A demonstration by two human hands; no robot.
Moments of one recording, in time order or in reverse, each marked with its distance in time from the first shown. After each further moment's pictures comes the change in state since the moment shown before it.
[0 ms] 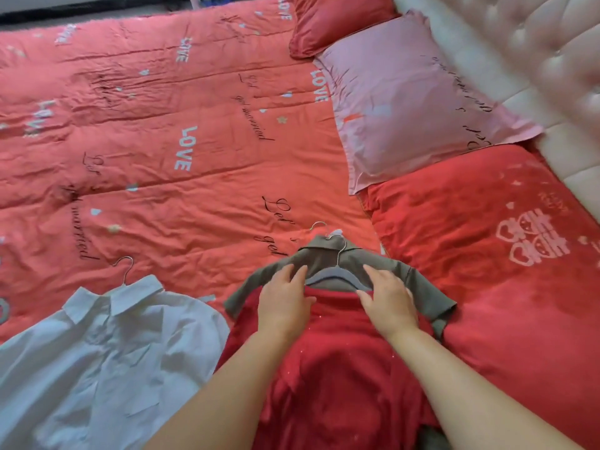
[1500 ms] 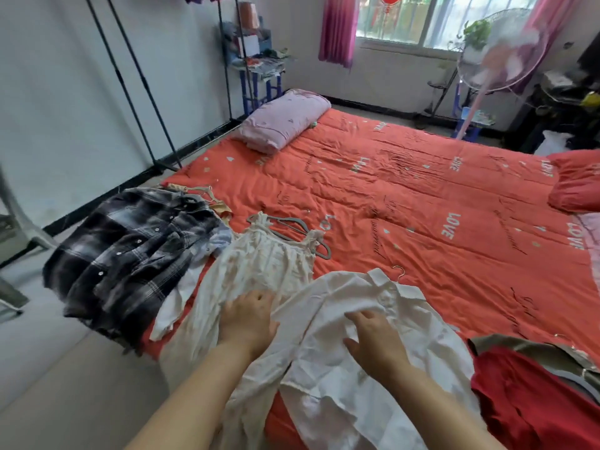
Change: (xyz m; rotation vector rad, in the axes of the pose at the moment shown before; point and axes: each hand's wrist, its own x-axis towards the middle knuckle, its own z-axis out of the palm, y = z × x) left_hand -0.531 -0.429 -0.270 0.181 0.336 -0.558; right_hand -0.414 -0.500 0.103 -0.291 -0.266 -0.833
